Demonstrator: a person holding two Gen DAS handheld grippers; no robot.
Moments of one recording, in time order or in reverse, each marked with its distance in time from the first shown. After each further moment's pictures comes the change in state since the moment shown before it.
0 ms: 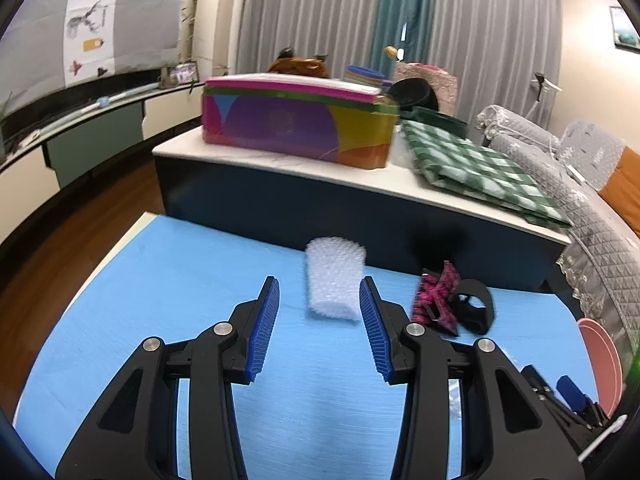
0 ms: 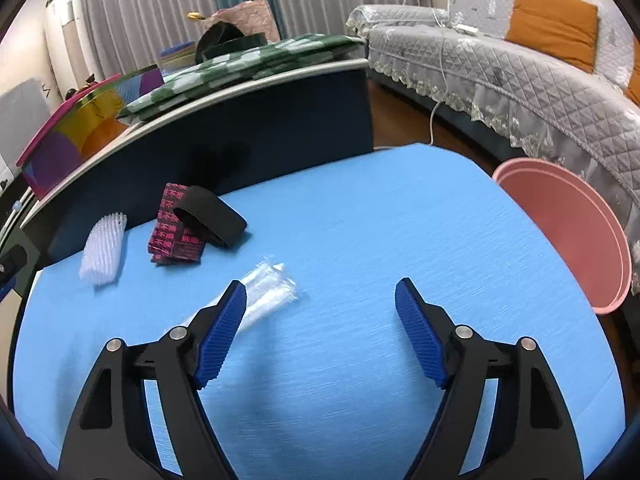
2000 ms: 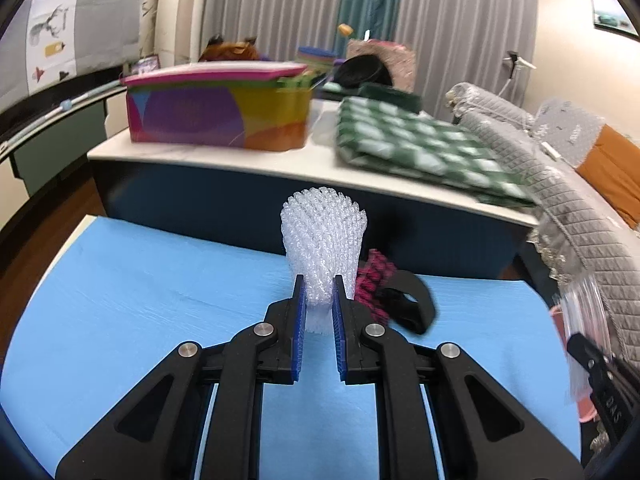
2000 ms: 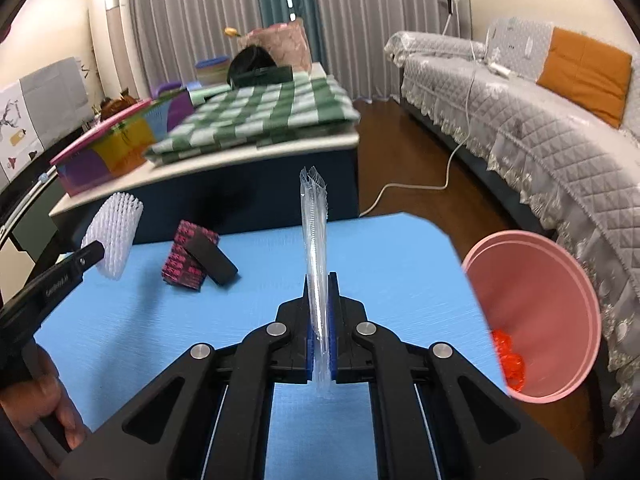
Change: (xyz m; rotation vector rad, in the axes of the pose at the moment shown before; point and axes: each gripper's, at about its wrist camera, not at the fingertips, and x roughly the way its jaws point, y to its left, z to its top) left arm 0.007 -0.078 -0.001 0.075 0.050 -0.102; right arm -0.050 -0.042 0.052 -0.156 -0.046 0.072
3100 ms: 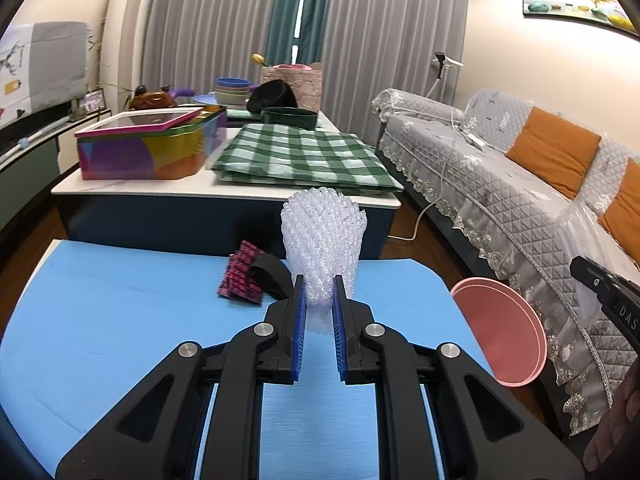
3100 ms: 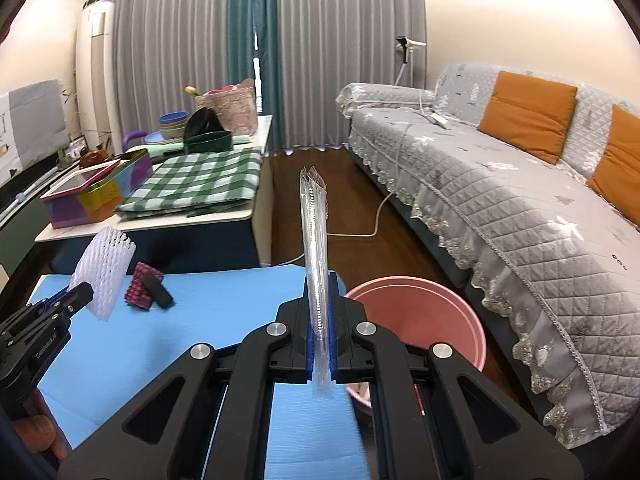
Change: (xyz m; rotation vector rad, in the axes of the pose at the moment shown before) left arm -0.077 -0.085 -0.029 0.112 -0.057 -0.184; right arm -0.108 -0.091 0.014 -0.008 -0.159 -0.159
